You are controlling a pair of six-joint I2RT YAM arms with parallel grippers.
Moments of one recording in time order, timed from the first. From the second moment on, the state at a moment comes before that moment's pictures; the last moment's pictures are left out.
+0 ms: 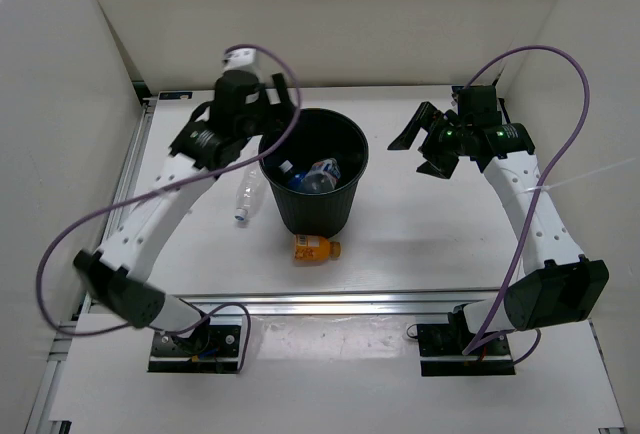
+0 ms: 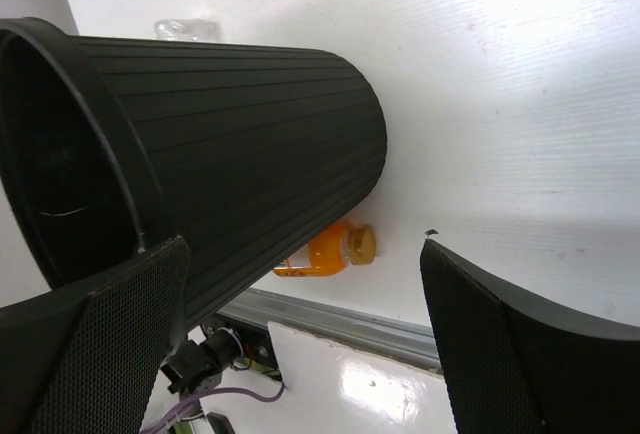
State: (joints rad) left arm -0.54 1.53 1.69 -0.60 -0.21 -0.43; right arm 0.20 1.40 1.48 -0.90 -0.34 0.70
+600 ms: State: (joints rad) left arm -0.26 1.70 1.33 -0.57 -0.34 -0.48; right arm 0.20 1.48 1.49 -0.89 -0.38 0.69
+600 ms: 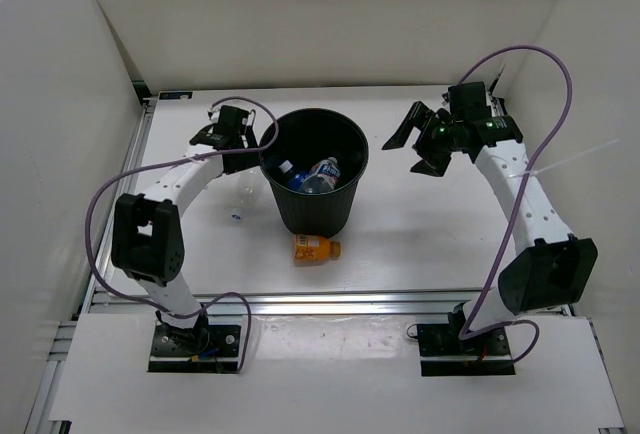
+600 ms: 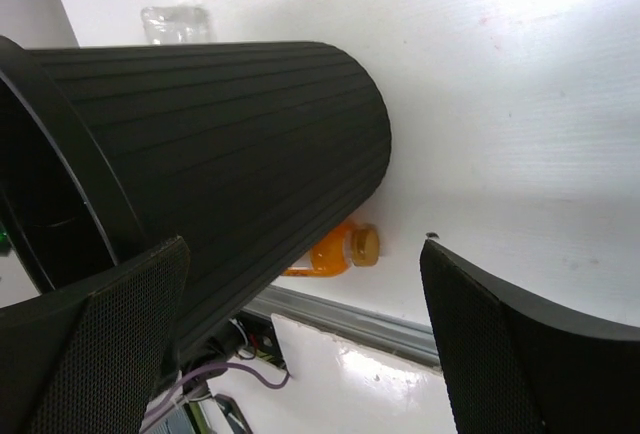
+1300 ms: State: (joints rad) left arm -0.26 1.88 1.25 -0.40 -0.06 -0.56; right arm 0.20 1.56 1.59 -0.87 -0.40 0.67
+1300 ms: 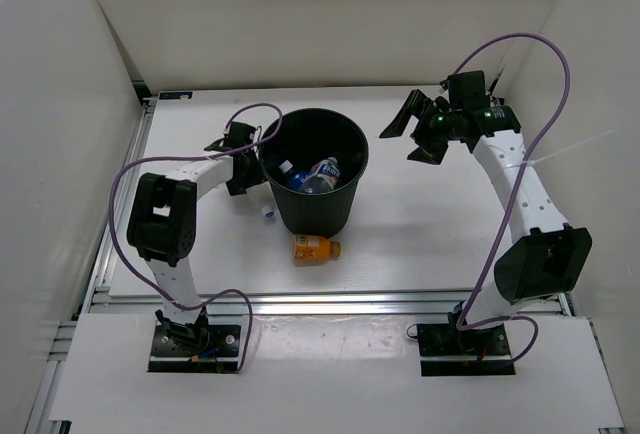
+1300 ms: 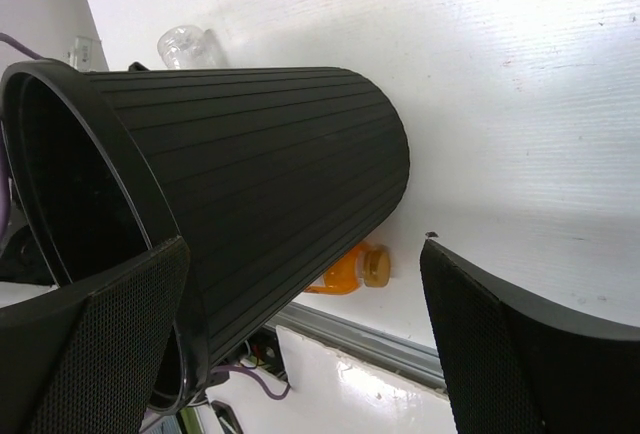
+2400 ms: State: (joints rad) left arm -0.46 1.52 1.84 -0.55 -0.29 -0.56; right arm 0.18 1.51 1.49 -0.84 -0.46 0.71
